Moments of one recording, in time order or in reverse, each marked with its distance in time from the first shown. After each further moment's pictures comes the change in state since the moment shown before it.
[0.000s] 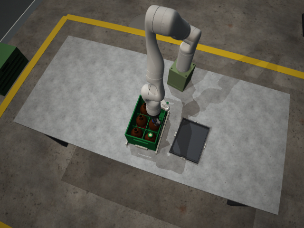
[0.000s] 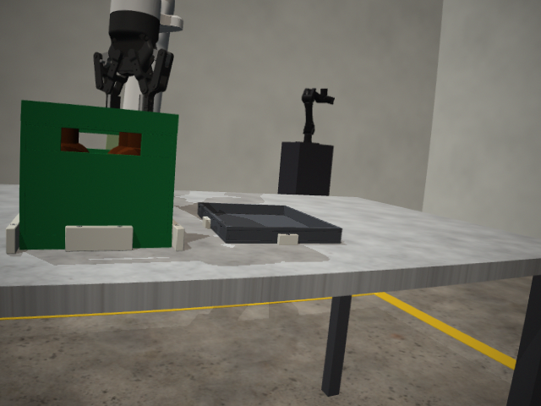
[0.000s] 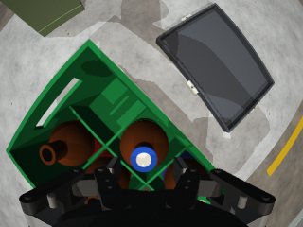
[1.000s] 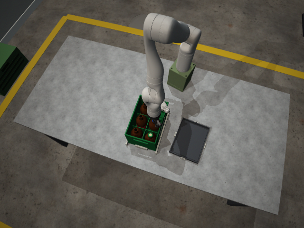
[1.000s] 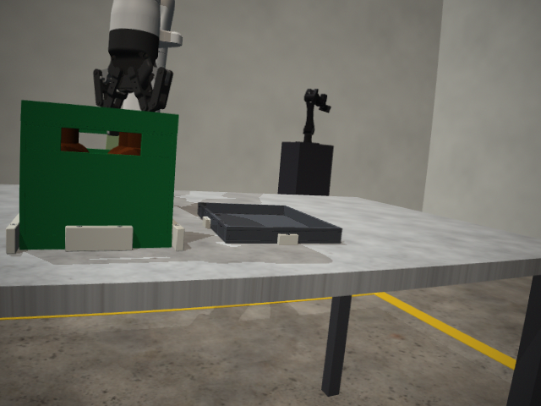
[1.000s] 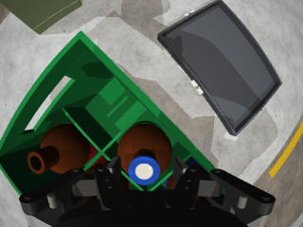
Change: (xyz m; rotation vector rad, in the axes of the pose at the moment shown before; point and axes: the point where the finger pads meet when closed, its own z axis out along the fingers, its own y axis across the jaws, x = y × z) arm 0.003 -0.001 0.026 0.003 0.005 -0.001
